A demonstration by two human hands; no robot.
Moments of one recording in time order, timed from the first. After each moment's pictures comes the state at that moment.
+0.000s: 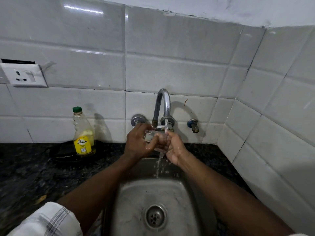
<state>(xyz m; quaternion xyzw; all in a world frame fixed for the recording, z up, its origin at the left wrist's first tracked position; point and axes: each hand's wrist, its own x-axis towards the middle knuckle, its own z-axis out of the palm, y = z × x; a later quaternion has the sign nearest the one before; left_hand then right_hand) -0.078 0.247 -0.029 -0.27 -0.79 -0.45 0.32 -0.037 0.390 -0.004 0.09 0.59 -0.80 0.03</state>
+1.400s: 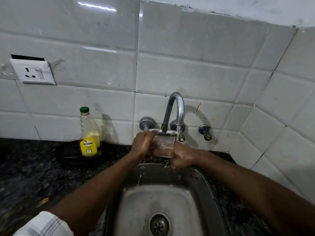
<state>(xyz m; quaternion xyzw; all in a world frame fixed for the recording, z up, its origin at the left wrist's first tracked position) -0.097 0.241 -0.010 -0.07 -0.72 -0.69 -0.04 -0.069 0.418 0.010 -0.37 0.92 -0.13 0.03</state>
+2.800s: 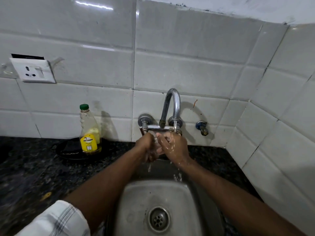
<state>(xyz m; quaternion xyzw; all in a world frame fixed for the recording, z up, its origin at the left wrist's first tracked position) -0.089 0.259 -0.023 0.12 -0.60 -0.75 -0.23 -0.047 0.380 -0.015 -0.06 0.88 -0.41 -0.23</state>
